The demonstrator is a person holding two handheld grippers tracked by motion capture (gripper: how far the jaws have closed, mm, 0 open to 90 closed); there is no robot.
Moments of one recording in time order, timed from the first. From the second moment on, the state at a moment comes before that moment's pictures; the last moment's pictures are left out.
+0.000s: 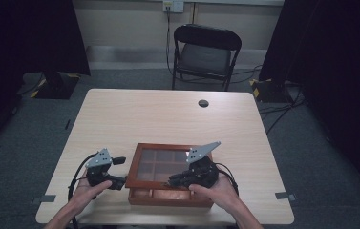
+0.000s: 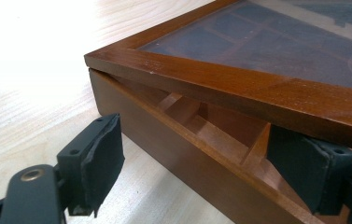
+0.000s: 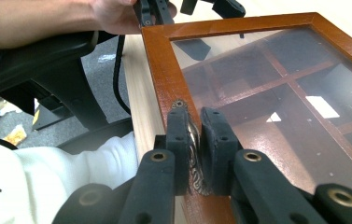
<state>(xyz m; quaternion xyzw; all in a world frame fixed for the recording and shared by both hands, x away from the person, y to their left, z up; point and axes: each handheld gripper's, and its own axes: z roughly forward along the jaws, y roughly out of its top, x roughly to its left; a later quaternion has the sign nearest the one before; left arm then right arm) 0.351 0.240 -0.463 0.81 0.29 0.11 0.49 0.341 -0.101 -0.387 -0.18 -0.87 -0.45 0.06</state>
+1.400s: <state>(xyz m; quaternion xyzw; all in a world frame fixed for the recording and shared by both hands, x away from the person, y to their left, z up) 0.368 0.233 -0.434 0.78 0.30 0.10 0.53 0.349 -0.168 -0.376 -0.27 -0.82 -0.51 -0.01</state>
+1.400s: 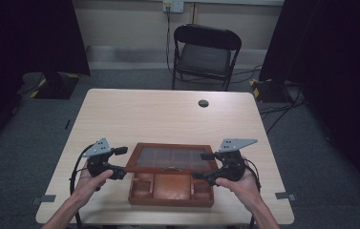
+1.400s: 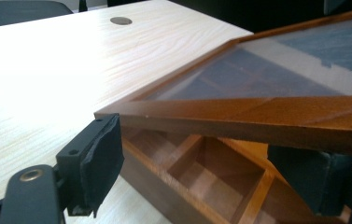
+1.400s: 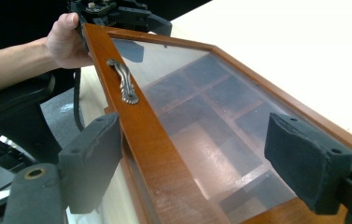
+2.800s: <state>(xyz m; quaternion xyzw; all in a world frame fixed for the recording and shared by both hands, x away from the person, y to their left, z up) 0.407 0.216 -0.414 0.78 0.30 0.09 0.55 0.388 -0.187 -0.384 -0.31 -0.79 -0.53 -0.07</state>
